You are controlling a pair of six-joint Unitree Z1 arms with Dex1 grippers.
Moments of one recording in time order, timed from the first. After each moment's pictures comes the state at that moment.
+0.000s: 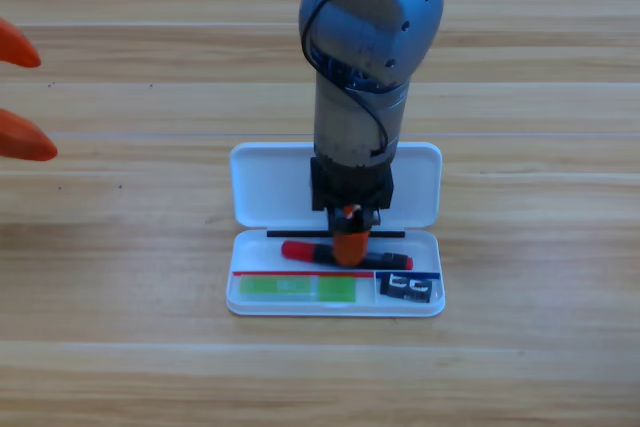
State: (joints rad) arm 0 -0.27 1.39 -1.17 0.79 -0.32 0.83; arm 1 0.97 2.43 -2.22 1.23 -0.05 -0.72
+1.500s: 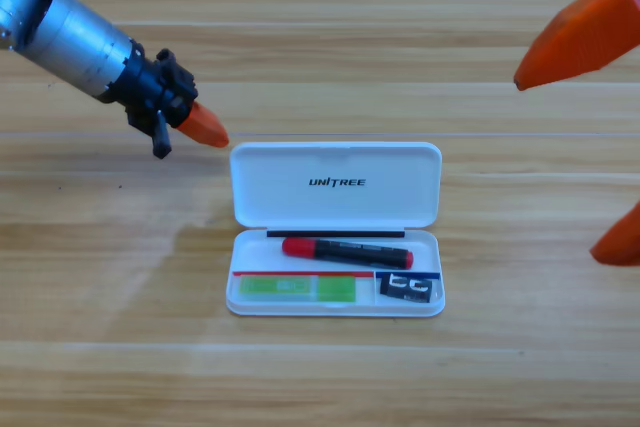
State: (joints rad) arm 0 -0.27 2.06 -1.27 0.31 -0.51 0.83; arm 1 0.92 1.40 -1.52 0.95 0.53 -0.49
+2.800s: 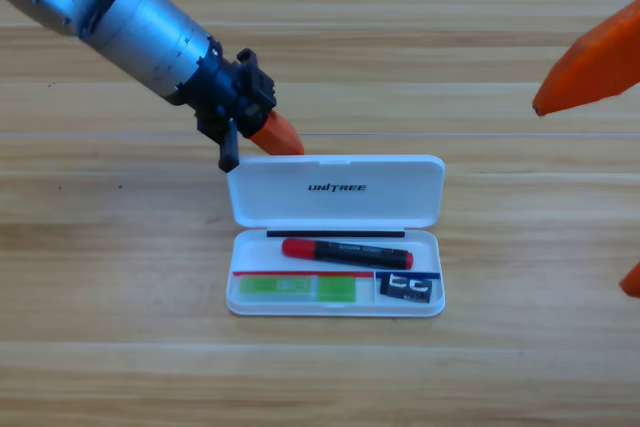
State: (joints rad) arm 0 -0.50 2.00 -1.34 0.41 -0.49 0.77; arm 1 0.92 1.37 -1.49 0.95 0.54 -0.49
